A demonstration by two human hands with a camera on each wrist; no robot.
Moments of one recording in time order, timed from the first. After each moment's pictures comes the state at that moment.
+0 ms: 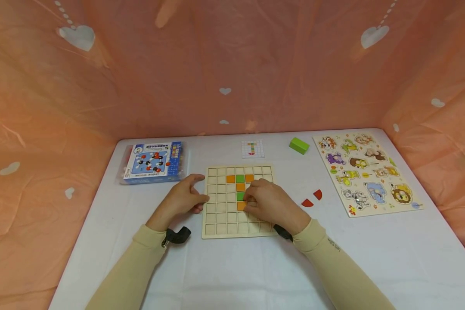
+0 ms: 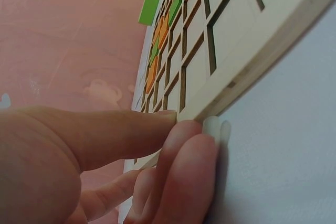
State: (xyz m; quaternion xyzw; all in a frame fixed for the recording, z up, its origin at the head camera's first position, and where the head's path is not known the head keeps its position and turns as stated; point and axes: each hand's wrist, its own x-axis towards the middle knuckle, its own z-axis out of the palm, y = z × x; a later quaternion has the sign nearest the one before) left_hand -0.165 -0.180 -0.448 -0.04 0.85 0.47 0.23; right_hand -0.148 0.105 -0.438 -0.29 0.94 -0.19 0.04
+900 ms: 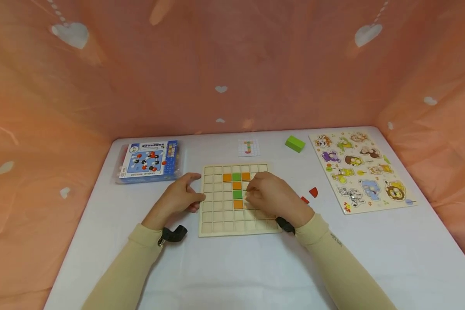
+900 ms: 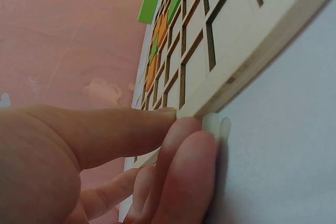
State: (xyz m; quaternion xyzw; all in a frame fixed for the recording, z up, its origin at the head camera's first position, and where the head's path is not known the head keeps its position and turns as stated) left_hand -0.166 -0.178 -0.447 -0.04 0.85 0.47 0.23; right_hand -0.155 0.128 -0.435 -0.28 0.93 -0.23 0.03
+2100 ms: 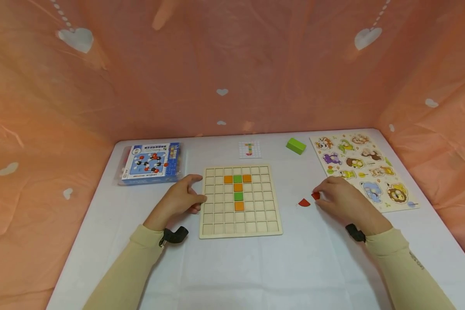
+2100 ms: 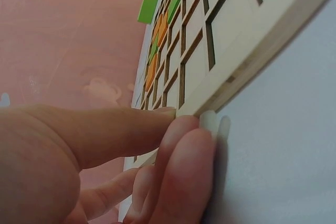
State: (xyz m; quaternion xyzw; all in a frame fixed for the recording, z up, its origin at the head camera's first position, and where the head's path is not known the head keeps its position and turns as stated) left_hand -0.166 -0.181 -0.451 -0.04 0.85 0.48 0.23; right_hand -0.138 0.288 -0.442 -0.20 0.97 -0.16 0.02
